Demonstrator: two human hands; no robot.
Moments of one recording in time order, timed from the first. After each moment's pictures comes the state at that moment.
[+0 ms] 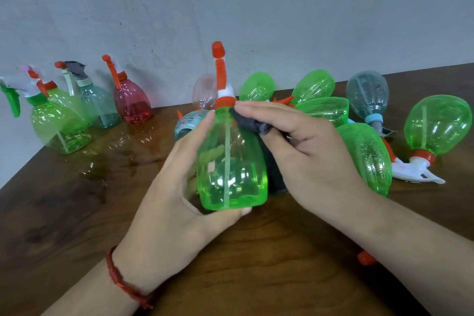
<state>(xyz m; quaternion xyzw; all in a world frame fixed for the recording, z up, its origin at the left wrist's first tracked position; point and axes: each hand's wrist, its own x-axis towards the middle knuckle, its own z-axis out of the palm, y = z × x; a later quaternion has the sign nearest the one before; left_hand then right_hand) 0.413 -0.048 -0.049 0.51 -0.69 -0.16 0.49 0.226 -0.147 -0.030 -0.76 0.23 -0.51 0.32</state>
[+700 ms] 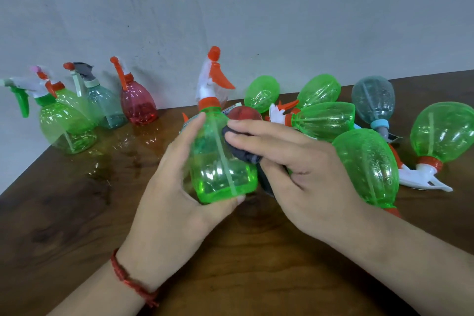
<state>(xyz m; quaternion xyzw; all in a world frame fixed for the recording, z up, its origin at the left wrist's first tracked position) 0.423 -0.056 -0.053 0.54 -0.65 -0.14 0.52 0.228 -0.136 -0.036 -0.84 0.18 -0.48 0.19</state>
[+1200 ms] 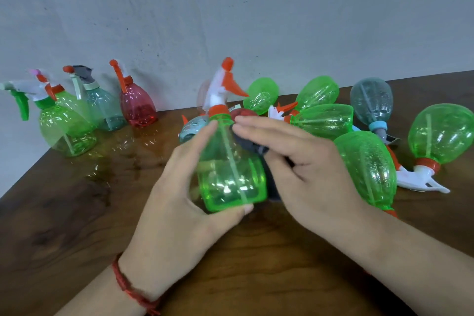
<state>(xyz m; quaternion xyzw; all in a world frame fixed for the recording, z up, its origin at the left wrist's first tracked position) 0.419 -0.053 -0.052 0.54 -0.65 -0.15 0.51 0.228 -0.142 -0.036 -0.81 0.21 -0.50 0.24</state>
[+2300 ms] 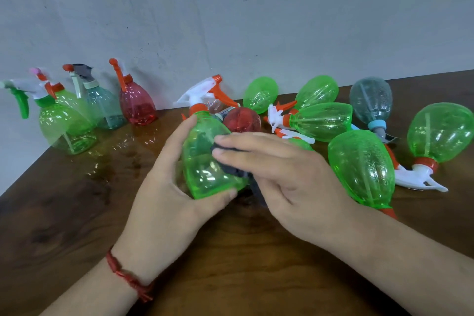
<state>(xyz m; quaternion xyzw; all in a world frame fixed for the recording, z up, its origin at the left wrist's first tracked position) 0.425 -0.057 -0.050 0.54 -0.61 -0.20 0.55 0.228 -0.137 -0.037 -0.88 0.14 -0.42 0.14</state>
